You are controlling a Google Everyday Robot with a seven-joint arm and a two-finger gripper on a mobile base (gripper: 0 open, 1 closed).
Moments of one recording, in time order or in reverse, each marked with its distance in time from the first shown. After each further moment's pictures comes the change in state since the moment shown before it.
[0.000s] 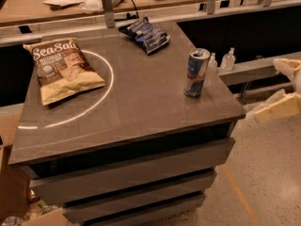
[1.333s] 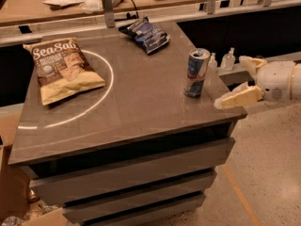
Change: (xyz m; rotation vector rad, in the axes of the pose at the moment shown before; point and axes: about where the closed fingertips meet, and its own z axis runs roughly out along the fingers) arm -0.024 -0.014 0.085 -0.079 -0.222 0.036
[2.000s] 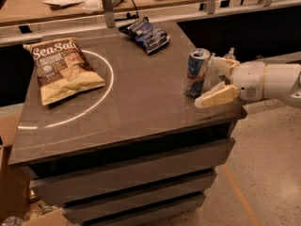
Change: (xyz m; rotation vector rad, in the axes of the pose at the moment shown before) arm -0.011 0.017 0.053 -0.135 -0.099 0.013
